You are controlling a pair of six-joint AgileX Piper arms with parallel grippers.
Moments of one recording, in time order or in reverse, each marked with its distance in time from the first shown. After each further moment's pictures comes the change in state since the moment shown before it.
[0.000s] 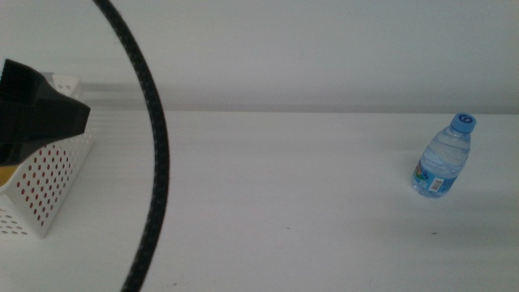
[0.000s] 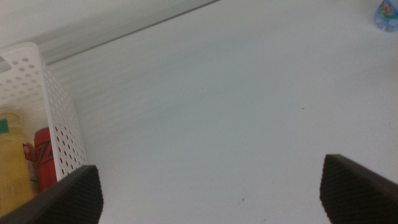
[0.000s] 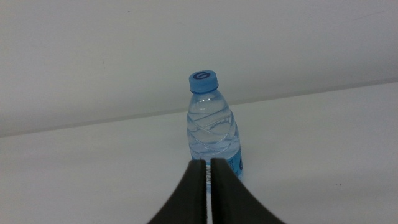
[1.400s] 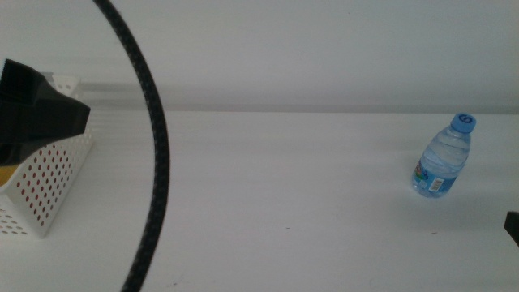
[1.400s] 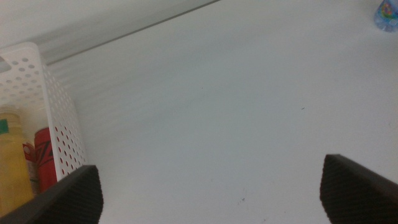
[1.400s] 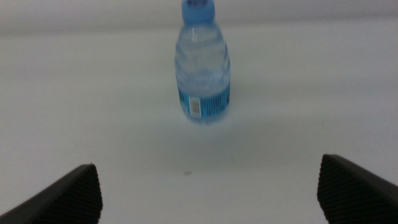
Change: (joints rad) left arm 0.000 0.000 0.000 0.000 -0.002 0.000; right arm 0.000 0.226 -0.245 -0.047 0.371 -0.051
